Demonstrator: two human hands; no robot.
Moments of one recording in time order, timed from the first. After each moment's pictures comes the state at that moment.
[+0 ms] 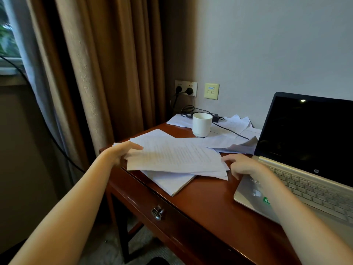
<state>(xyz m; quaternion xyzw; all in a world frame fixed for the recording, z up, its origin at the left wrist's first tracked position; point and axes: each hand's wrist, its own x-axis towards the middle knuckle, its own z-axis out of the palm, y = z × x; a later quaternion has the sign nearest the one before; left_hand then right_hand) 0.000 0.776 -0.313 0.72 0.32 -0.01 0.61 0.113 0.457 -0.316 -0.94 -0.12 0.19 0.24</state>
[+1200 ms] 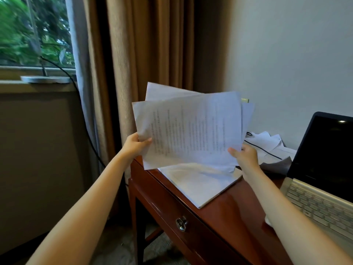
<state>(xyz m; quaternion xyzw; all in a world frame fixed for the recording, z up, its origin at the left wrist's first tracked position) -0.044 0.803 -0.294 0.74 0.18 0.28 0.59 0.104 0.540 -0.300 -0.72 -0.13 0.00 0.68</state>
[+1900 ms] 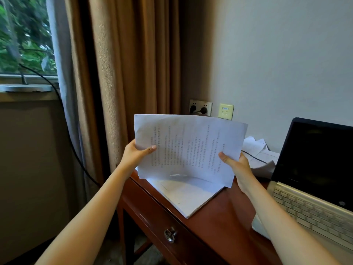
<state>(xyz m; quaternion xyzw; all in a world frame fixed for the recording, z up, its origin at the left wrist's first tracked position) -0.012 0.782 -0.300 0.71 0.11 0.34 0.61 0.104 0.516 -0.303 -0.63 -0.19 0.05 0.75</state>
